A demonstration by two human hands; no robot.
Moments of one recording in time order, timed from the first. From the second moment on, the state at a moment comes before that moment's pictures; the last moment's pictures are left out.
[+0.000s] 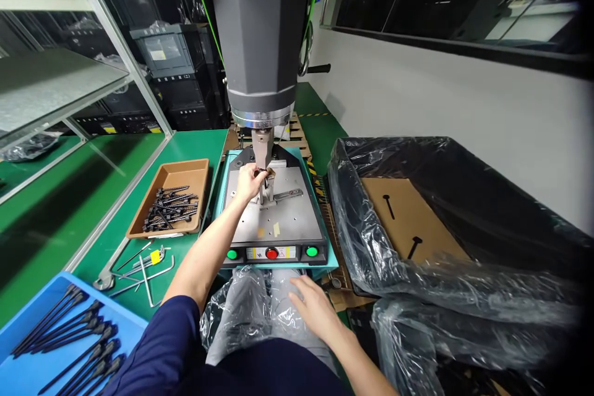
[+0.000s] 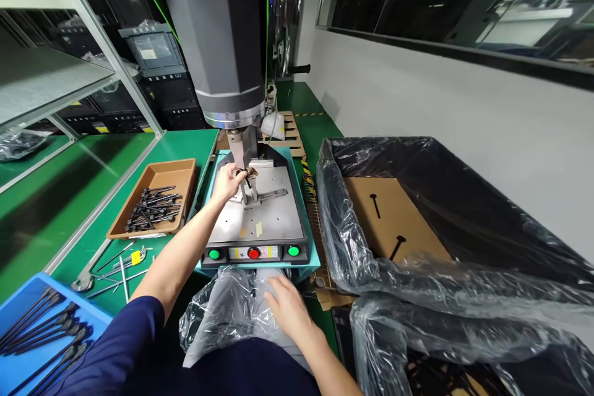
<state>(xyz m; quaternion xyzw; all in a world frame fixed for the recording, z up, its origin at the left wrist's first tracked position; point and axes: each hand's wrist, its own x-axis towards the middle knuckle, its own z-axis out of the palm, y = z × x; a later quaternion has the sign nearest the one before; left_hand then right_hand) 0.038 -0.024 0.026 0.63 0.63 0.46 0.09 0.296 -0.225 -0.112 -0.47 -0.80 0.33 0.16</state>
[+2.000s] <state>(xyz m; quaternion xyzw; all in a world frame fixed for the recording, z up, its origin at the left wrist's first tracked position) 0.051 -0.227 -0.062 0.33 0.39 0.64 0.58 0.219 -0.225 -0.073 -0.45 -0.72 0.40 0.35</state>
